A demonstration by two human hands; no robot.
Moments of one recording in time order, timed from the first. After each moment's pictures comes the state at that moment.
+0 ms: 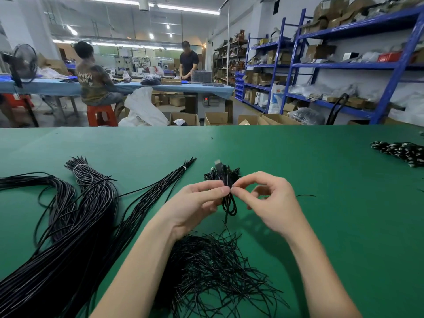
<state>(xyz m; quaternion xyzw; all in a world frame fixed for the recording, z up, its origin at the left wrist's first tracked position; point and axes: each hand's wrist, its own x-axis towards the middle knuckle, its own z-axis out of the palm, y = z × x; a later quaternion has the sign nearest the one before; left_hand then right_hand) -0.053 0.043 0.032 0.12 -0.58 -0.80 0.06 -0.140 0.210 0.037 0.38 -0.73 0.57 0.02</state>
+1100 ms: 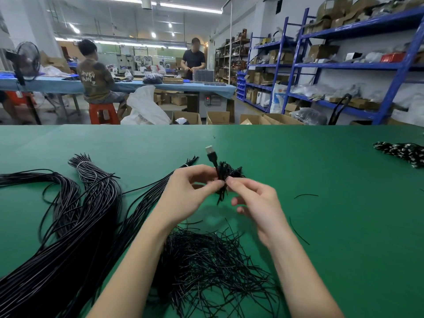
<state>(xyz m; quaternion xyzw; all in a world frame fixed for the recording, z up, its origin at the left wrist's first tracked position) -0.044 0.028 0.036 0.04 -0.81 -0.50 0.29 -0.119 0.179 0.030 0.19 -0.63 0.73 -0.18</state>
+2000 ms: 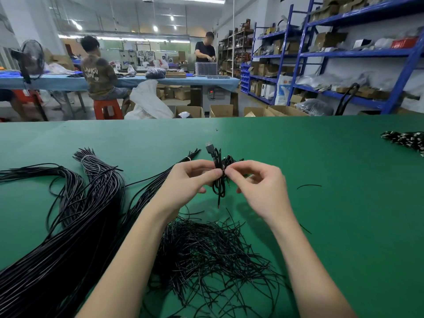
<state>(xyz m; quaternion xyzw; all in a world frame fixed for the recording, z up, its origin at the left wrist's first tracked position) -0.043 0.026 0.032 0.12 -0.75 -0.61 0.22 -0.130 0.187 0.028 0.31 -0.73 0.61 0.03</state>
